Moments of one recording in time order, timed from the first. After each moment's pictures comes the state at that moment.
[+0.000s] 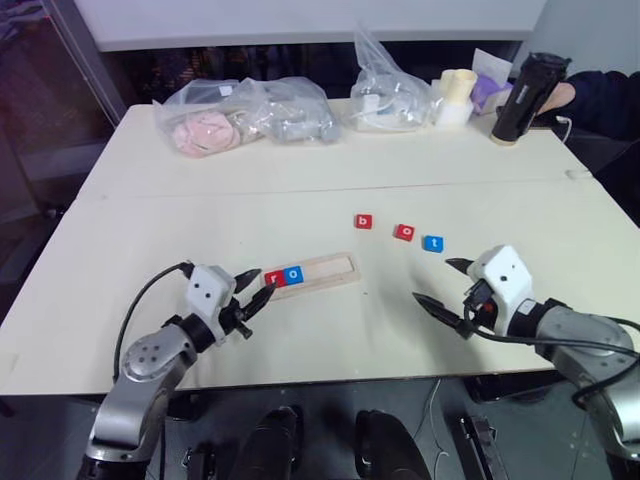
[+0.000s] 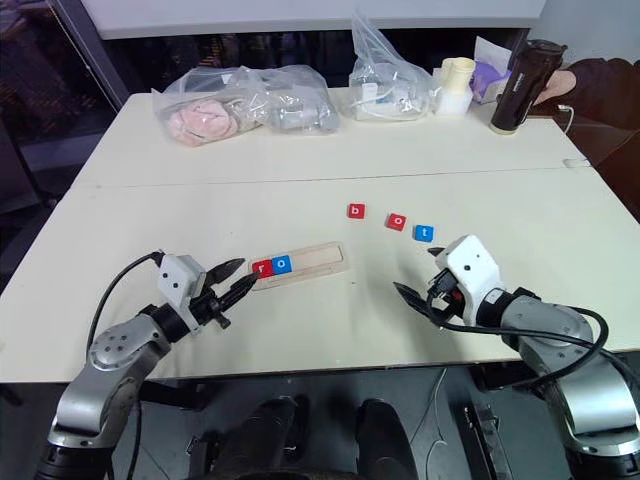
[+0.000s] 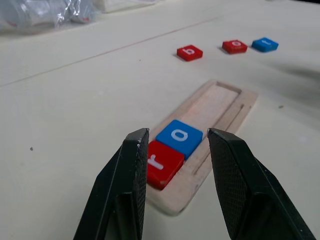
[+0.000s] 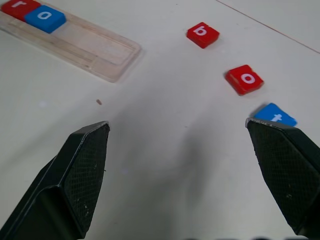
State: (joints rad) left arm 0.07 0.43 0.03 -0.39 -0.32 0.29 -0.58; right arm 0.04 -0.72 -0.20 -0.62 0.36 0.71 0.62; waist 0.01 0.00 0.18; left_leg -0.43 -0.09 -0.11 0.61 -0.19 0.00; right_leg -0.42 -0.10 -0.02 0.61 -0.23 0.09
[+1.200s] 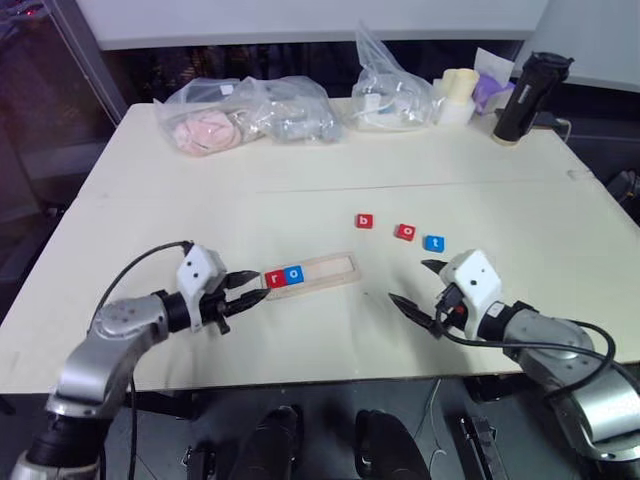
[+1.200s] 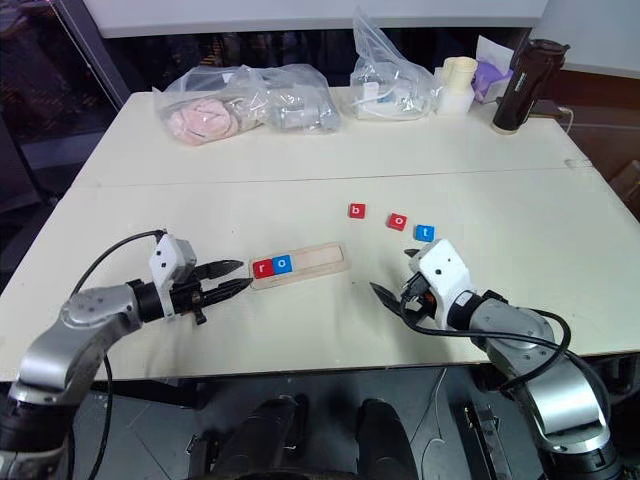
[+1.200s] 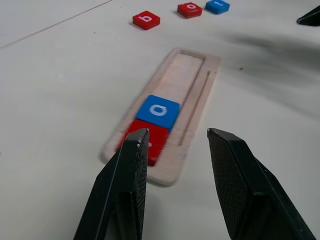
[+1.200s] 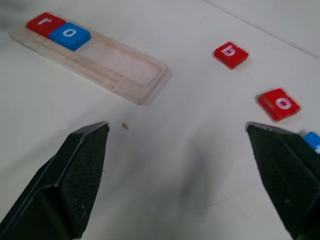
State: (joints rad) left arm -0.16 0.69 0.03 -0.21 -0.42 0.39 -0.90; right arm 0.01 -0.65 -0.06 -0.62 0.33 0.67 0.54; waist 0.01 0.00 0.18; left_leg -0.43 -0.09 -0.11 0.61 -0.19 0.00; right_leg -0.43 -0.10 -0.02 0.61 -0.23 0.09
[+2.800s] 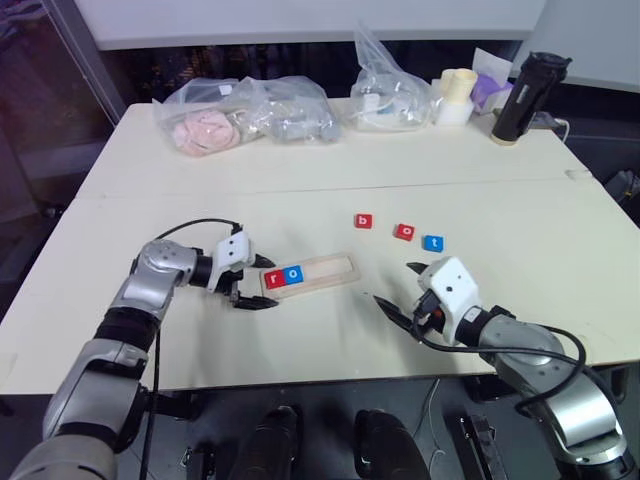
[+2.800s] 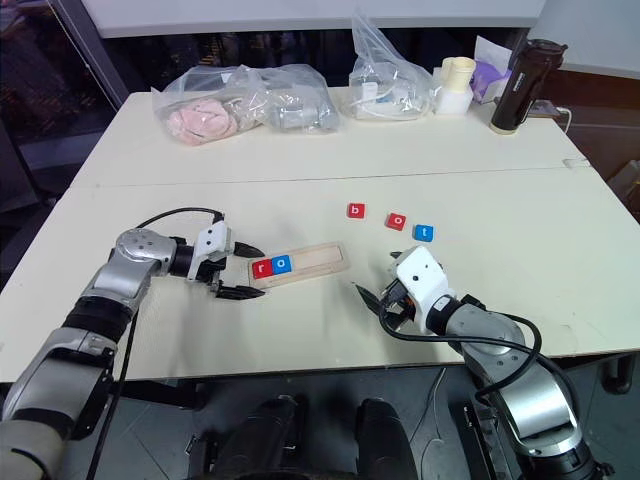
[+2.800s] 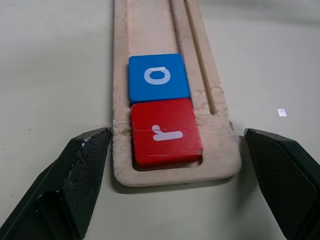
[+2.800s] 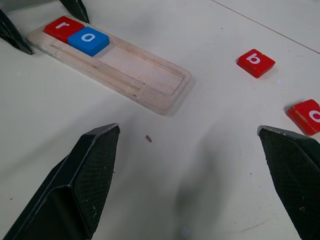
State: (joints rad) left arm -0.64 0.59 -0.21 0.56 -0.10 -0.04 -1.34; right arm 0.00 -0.59 0.04 -0.64 0.24 0.65 0.46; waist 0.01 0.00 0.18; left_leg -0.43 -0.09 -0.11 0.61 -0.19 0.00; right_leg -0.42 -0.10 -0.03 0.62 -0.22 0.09
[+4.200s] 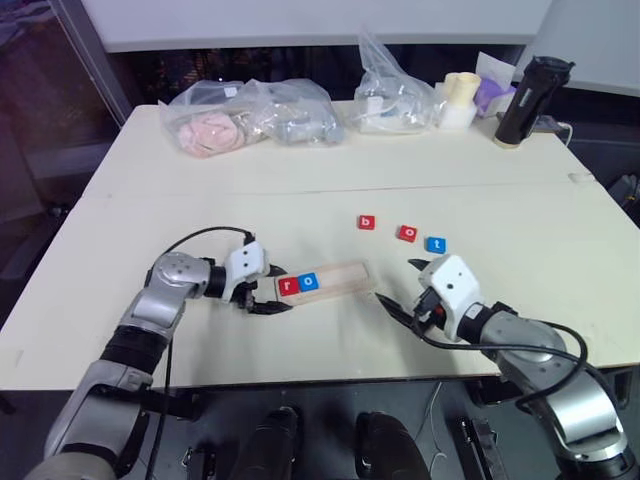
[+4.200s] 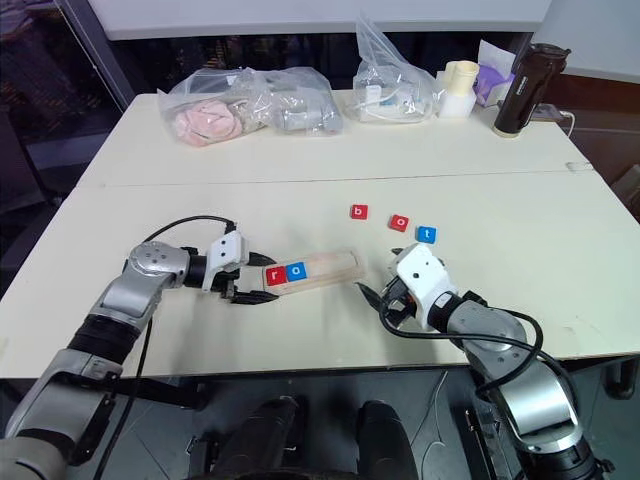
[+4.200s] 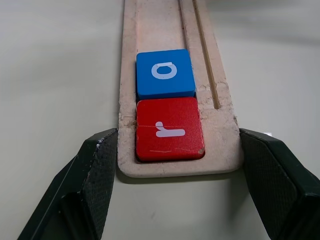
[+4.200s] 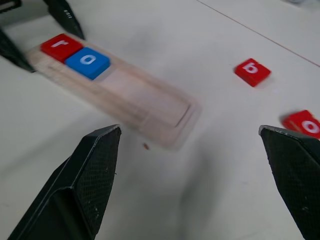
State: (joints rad) left arm -0.54 0.55 -0.24 0.34 -0.08 0.08 -1.26; right arm -0.01 -0.61 0.02 -0.63 0.22 0.66 0.48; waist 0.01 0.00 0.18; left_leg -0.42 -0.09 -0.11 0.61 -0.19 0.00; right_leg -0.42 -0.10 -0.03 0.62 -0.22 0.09
